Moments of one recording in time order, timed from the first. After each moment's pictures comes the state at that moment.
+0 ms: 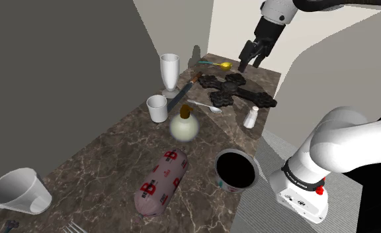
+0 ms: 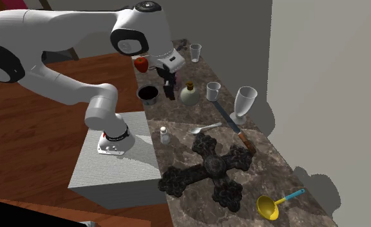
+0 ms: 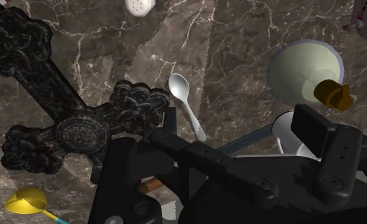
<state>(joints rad) -0.02 -0.84 -0.07 -2.49 0.04 1.80 0.05</state>
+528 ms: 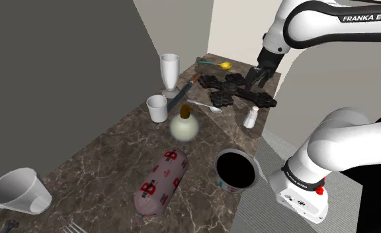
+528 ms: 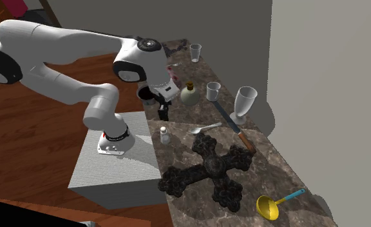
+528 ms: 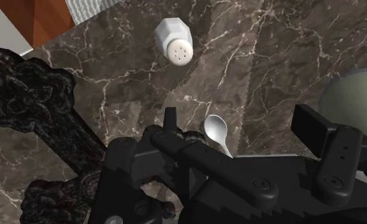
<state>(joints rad) -0.10 -0.88 -0.14 -2.72 -0.02 1.91 0.02</state>
